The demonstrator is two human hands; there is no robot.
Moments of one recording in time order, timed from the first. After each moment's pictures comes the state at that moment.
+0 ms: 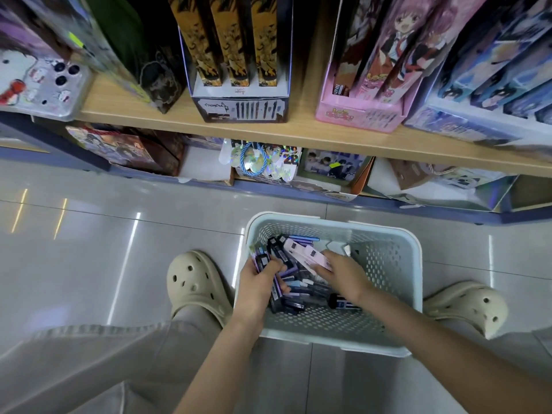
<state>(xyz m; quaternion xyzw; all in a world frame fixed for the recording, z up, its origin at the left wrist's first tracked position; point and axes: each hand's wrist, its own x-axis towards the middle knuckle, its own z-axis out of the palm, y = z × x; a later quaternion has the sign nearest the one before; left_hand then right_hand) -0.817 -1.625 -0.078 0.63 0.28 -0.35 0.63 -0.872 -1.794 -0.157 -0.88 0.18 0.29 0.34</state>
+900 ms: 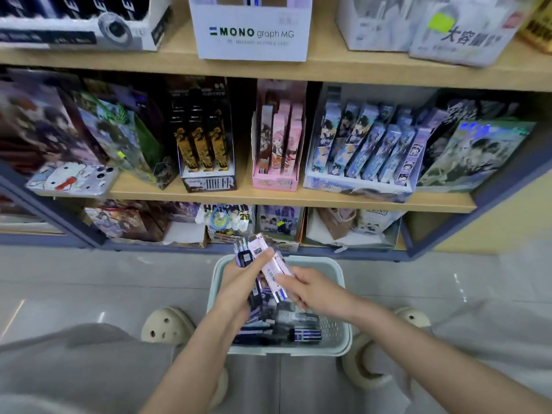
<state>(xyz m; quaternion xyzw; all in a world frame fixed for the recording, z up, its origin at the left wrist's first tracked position) -0.846 -1.662 0.053 0.61 0.11 -0.35 0.70 -0.912 -1.791 0.038 -0.79 0.12 0.18 0.57</state>
